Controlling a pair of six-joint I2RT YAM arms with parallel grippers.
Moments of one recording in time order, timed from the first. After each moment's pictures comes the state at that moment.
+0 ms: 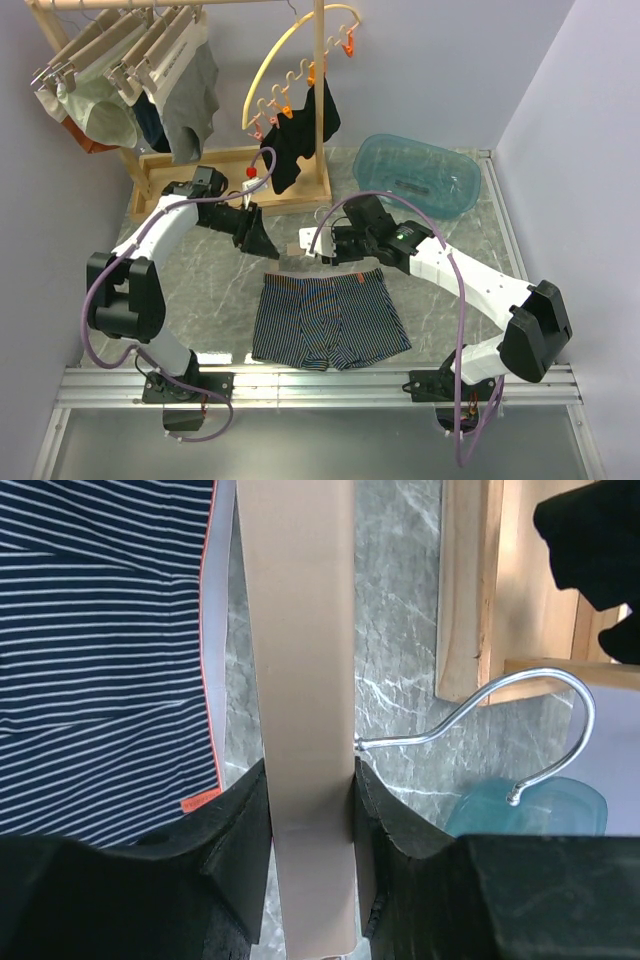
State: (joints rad) left arm -0.17 1.62 1.28 -0.96 1.15 0.42; right arm 0.76 1.41 1.14 -0.50 -0.22 -0.98
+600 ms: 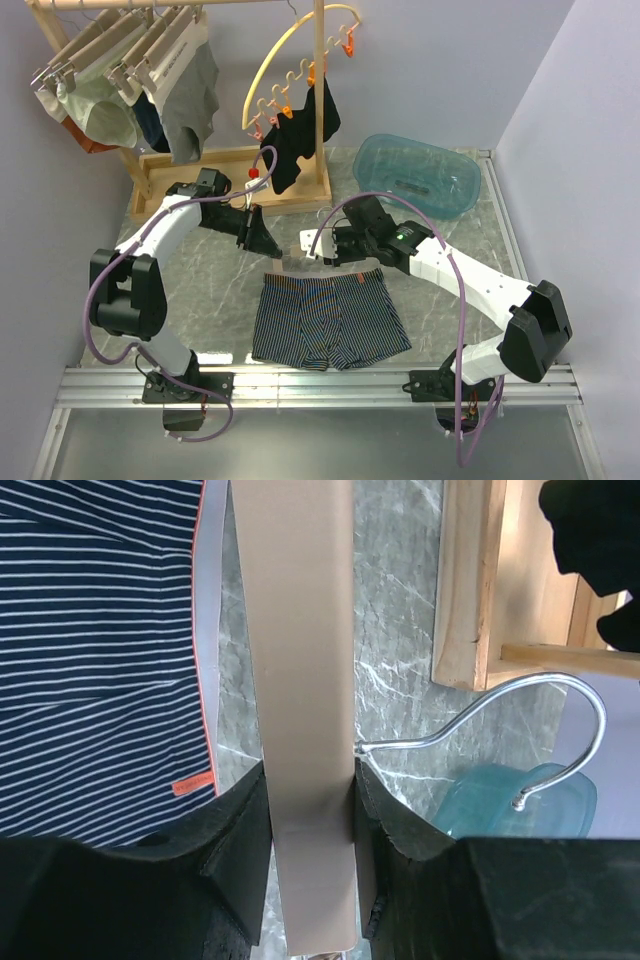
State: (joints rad) left arm -0.18 1.63 1.27 -0.96 1.25 0.39; right arm 0.76 1.41 1.14 -0.52 -0.17 -1.01
